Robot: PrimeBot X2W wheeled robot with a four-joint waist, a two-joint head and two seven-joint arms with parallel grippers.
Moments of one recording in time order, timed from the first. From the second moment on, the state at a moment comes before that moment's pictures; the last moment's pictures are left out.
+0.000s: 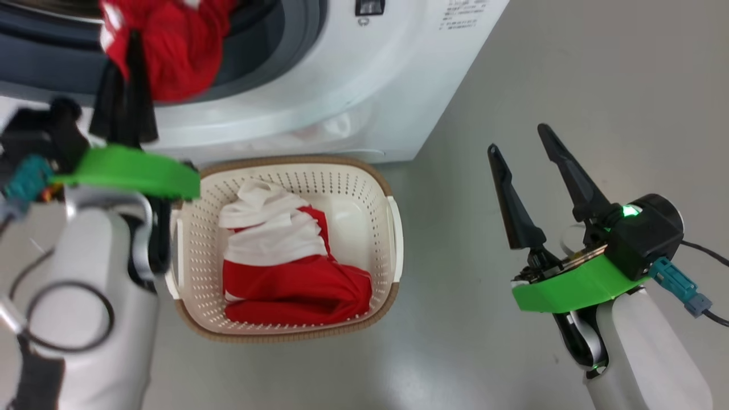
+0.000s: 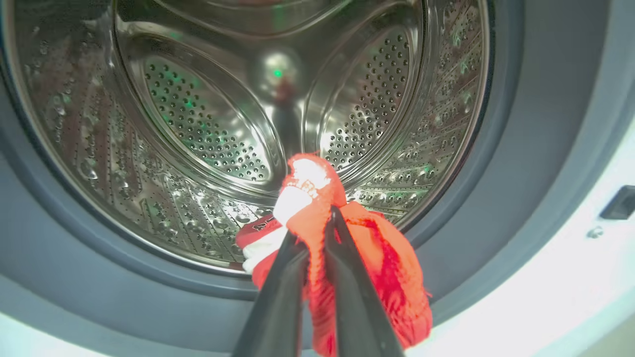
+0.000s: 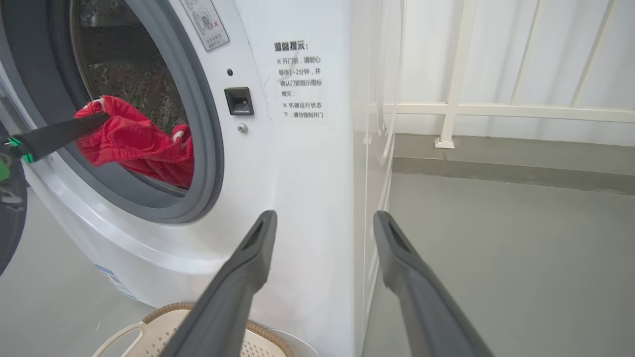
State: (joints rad) left arm -0.82 0.13 -0.11 0.50 -0.36 0.03 -0.25; right arm -0.34 -0.05 0.15 0.10 0.22 0.13 -0.26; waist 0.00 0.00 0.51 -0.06
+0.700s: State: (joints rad) left arm -0.38 0.04 -0.02 0.21 -0.29 0.00 -0.25; right arm -0.23 -0.05 0.14 0.12 0.23 0.13 -0.26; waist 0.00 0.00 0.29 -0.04
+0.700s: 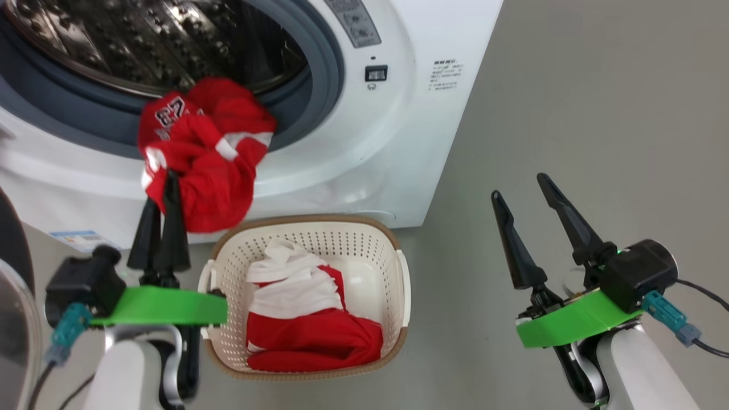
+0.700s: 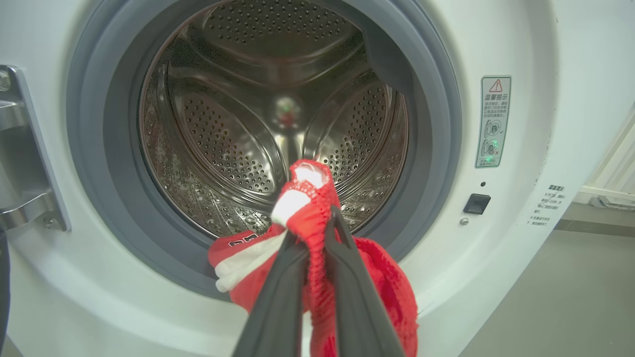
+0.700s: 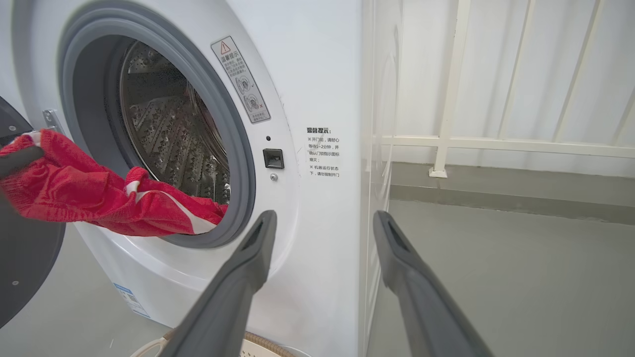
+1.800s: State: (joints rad) left arm -0.30 0.04 -0.25 0.35 -0.42 0.06 -0.25; right arm -0.19 -0.05 0.13 0.11 0.22 0.13 -0.26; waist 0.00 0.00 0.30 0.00
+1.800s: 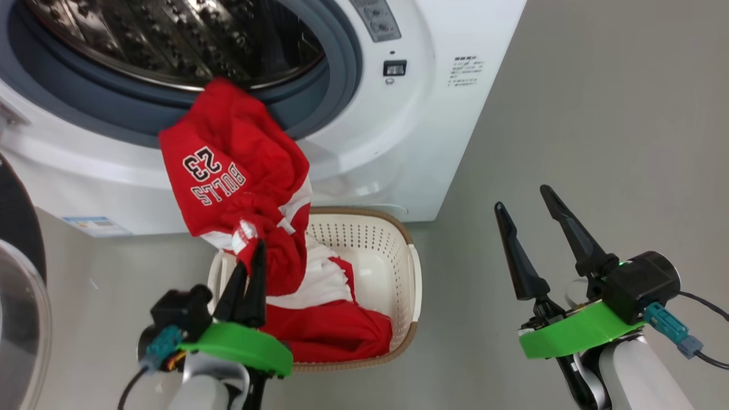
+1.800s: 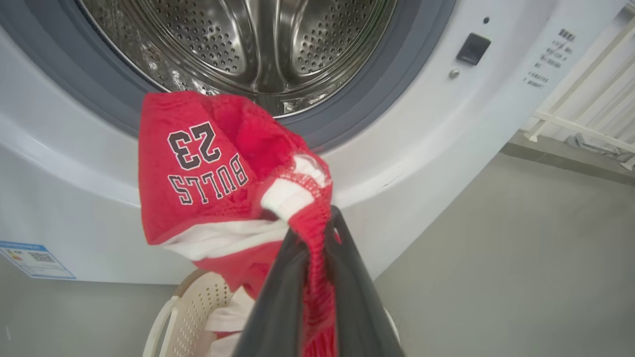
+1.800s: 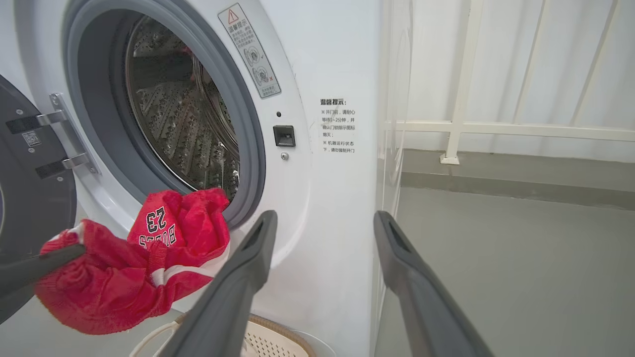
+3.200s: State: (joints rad) left arm -0.75 0.03 -0.44 1.23 -0.73 -0.02 -0.25; right arm -0.36 -0.05 0.20 0.09 0.25 0.13 -0.26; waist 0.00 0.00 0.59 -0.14
